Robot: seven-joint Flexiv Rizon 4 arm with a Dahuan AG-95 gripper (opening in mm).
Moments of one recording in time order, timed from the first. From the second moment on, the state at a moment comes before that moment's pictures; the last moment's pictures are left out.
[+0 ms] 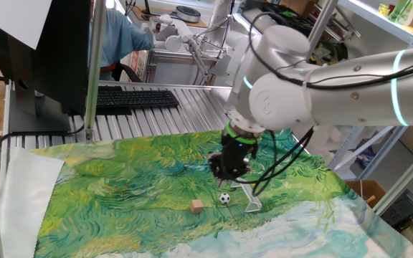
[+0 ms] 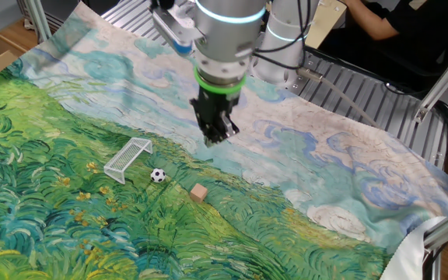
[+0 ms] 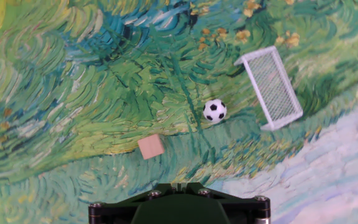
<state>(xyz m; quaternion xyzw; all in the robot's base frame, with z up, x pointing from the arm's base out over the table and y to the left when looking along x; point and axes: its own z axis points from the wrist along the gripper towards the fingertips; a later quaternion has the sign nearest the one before) 0.504 0.035 0.153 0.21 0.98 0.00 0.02</state>
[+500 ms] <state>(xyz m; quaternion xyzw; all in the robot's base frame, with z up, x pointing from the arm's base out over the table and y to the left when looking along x) 0.506 0.037 0.143 0.16 0.99 0.00 0.01</state>
